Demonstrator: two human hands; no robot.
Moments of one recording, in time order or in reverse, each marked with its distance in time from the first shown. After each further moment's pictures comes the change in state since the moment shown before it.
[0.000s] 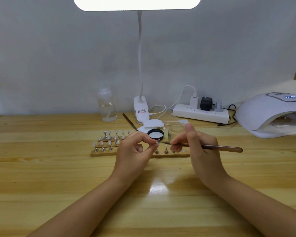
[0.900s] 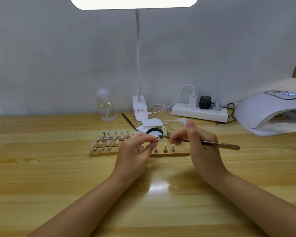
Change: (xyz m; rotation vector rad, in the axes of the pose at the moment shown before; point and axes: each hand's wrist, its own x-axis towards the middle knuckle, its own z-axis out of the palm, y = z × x) left_hand 0.000 0.001 0.000 0.064 -0.074 0.015; right_hand 0.004 0.005 -0.003 -0.029 0.013 -0.043
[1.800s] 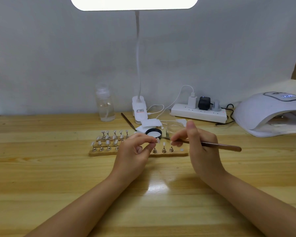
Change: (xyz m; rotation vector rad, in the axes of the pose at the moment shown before) left_hand 0.000 0.002 -0.001 0.017 -0.005 -0.005; right_hand 0.000 0.000 -0.002 -0.026 0.000 -0.056
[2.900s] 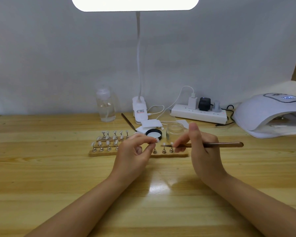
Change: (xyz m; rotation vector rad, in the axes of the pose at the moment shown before) left_hand -0.001 0.003 0.000 0.001 0.015 -0.016; right_hand -0.001 0.004 -0.001 0.005 0.001 -0.019
